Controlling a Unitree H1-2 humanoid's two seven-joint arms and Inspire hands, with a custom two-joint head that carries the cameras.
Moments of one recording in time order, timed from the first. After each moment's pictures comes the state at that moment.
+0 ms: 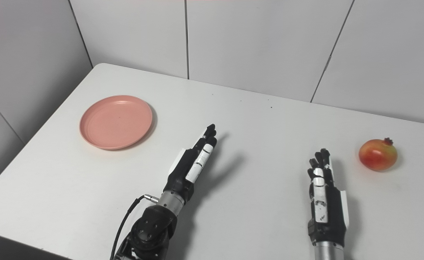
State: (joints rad) left arm -0.06 -0.12 -0.18 -0.11 0.12 0.19 0.02; right arm -0.02 0.02 0.04 -0.05 0.12 -0.10 0.06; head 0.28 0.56
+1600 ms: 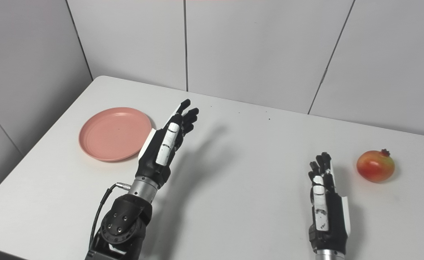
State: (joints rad) left arm -0.12 -0.05 -0.04 -0.31 0.02 0.19 0.00; right arm -0.05 0.03 0.03 0.00 0.10 -0.17 0.07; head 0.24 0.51
